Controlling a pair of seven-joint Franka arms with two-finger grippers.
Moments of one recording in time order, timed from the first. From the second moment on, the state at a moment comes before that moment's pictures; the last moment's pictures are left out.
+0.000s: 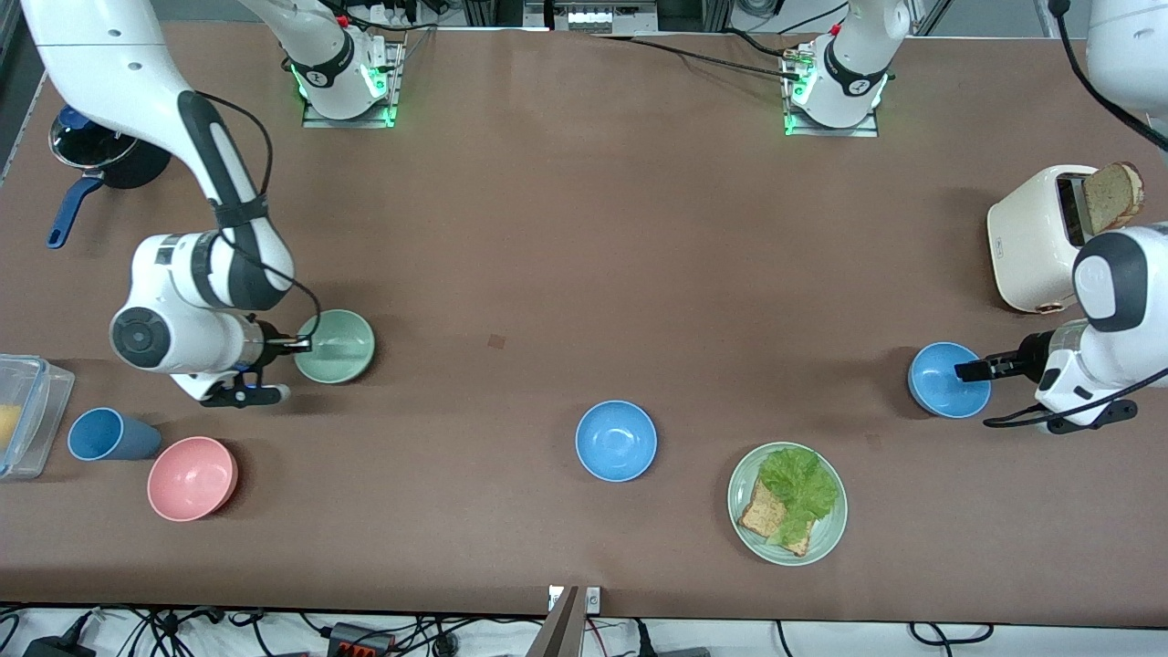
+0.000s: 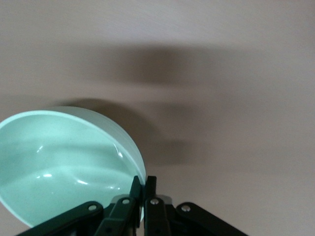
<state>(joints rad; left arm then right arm) 0.19 0.55 0.00 -1.59 -0.02 1.96 -0.01 0.08 0.56 0.01 -1.75 0.00 2.09 -0.01</state>
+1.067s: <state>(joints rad) 0.28 0.69 0.00 -1.59 -0.02 2.06 0.27 0.68 0.70 0.03 -1.56 0.20 2.12 0.55</state>
